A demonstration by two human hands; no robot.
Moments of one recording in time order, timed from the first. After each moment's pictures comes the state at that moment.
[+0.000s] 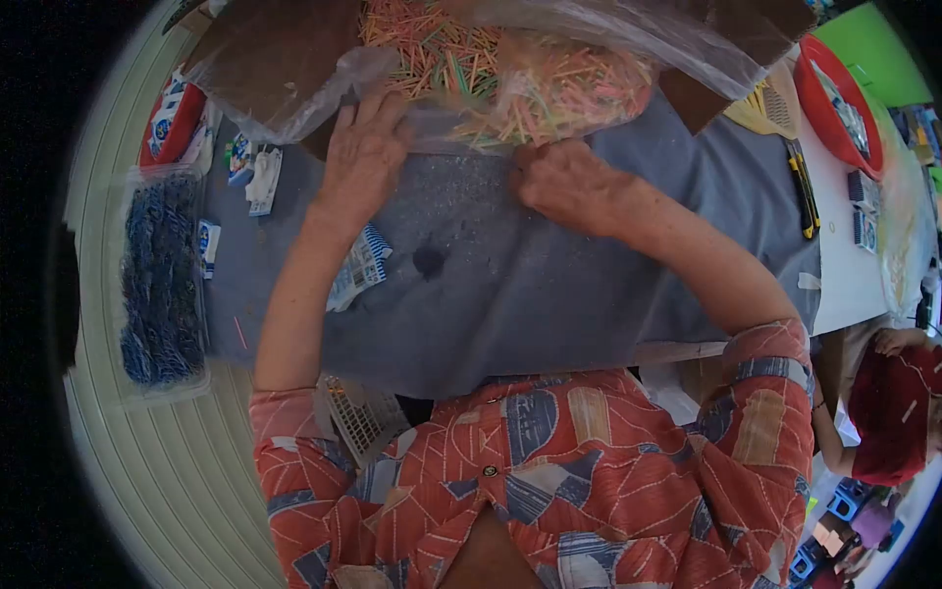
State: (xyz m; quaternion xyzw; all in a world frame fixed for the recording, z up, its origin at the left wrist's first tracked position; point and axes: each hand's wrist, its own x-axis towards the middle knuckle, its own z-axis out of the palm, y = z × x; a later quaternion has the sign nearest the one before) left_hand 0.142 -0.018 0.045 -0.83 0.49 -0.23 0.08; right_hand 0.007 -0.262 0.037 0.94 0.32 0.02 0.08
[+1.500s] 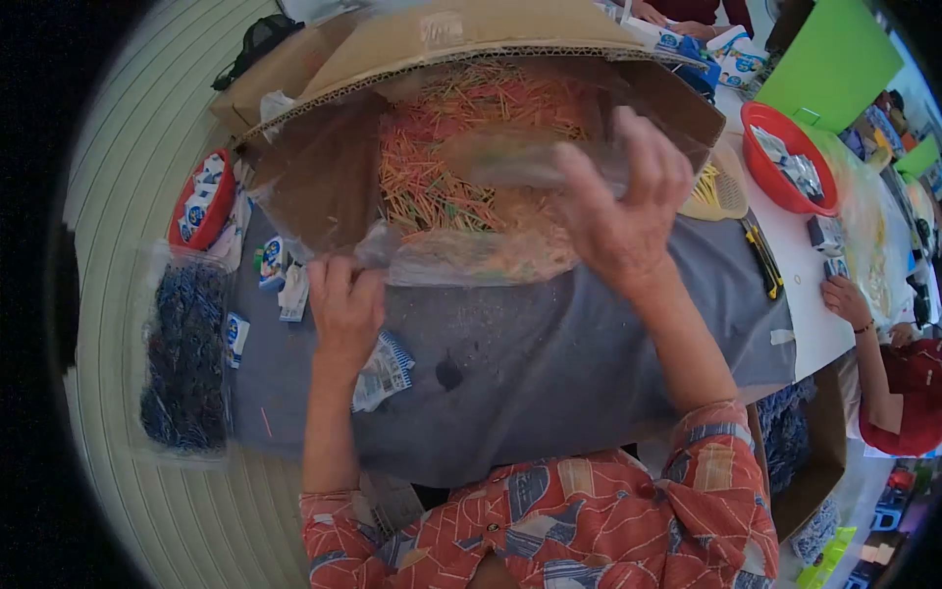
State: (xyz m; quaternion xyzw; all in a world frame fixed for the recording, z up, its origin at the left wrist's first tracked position) left_hand 0.118 0.011 0.093 -0.79 0.48 -0.35 -0.16; right_hand 0.010 -0.301 0.134 0.82 0.05 0.56 0.11
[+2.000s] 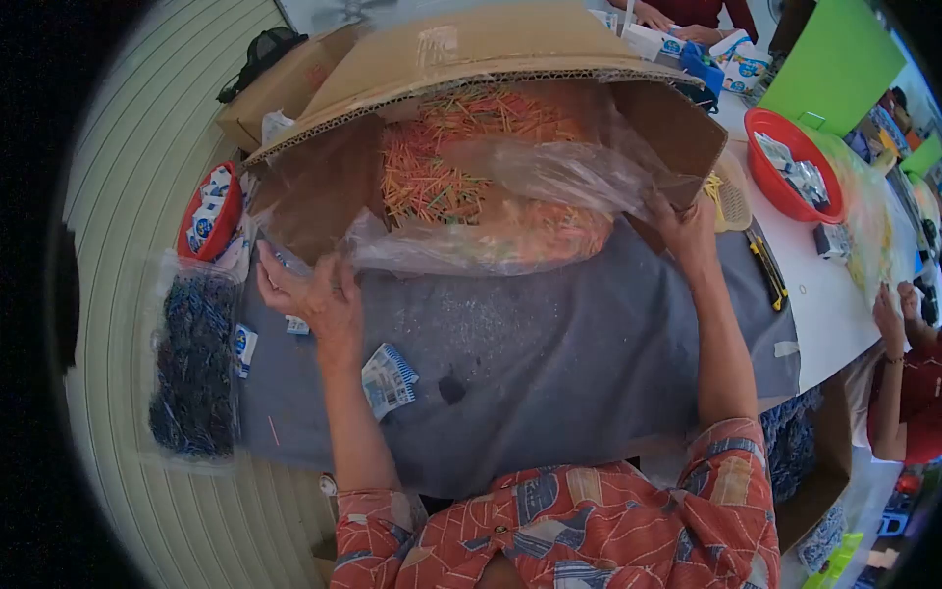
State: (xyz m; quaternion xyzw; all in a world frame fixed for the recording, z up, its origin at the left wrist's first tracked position) left_hand 0.144 0.006 0.088 -0.83 0.23 -0.47 -0.18; right_hand -0.001 -0.421 0.058 0.80 -0.16 0.38 -0.44
